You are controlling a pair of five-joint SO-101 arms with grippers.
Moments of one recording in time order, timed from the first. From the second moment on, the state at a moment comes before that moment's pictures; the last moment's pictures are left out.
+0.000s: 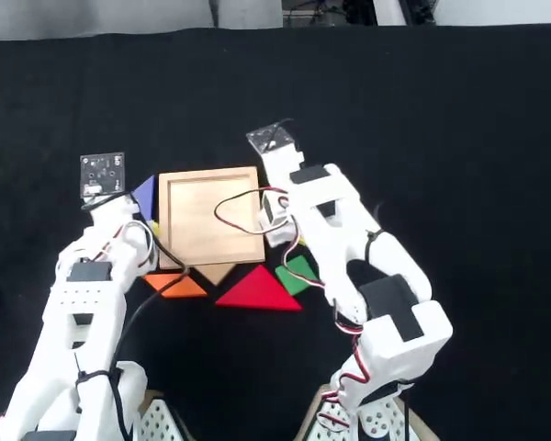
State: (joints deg) left arm -7.8 -37.9 70.6 26.9 1.7; right arm -18.8 11.0 24.6 55.3 6.7
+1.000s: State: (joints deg) left arm -7.1 -37.9 70.6 26.9 1.7; right arm -17.8 22.3 10.9 62.9 4.6
